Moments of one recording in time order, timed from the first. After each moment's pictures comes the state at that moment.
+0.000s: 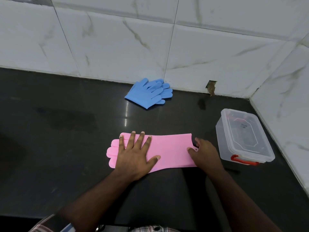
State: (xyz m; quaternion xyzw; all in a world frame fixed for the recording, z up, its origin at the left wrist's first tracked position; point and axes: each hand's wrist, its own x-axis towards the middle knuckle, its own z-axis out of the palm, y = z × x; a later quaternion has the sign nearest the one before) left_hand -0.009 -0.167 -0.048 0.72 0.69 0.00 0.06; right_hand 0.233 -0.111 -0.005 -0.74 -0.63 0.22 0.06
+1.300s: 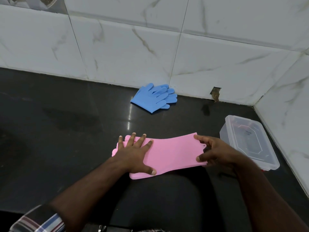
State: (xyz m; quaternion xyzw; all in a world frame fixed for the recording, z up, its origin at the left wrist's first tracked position) left_hand -0.037 -0.151 -0.018 0.73 0.65 -0.12 0.18; right_hand 0.264 -0.085 0.046 -0.58 -0.60 0.54 0.08
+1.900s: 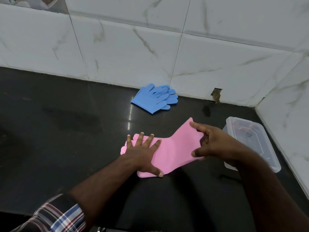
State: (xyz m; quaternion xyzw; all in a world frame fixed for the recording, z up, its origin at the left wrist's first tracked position) left_hand -0.013 -0.135 -0.018 0.74 0.63 -0.14 0.18; right_hand 0.225 -0.104 0.118 -0.54 -0.71 0.44 0.06
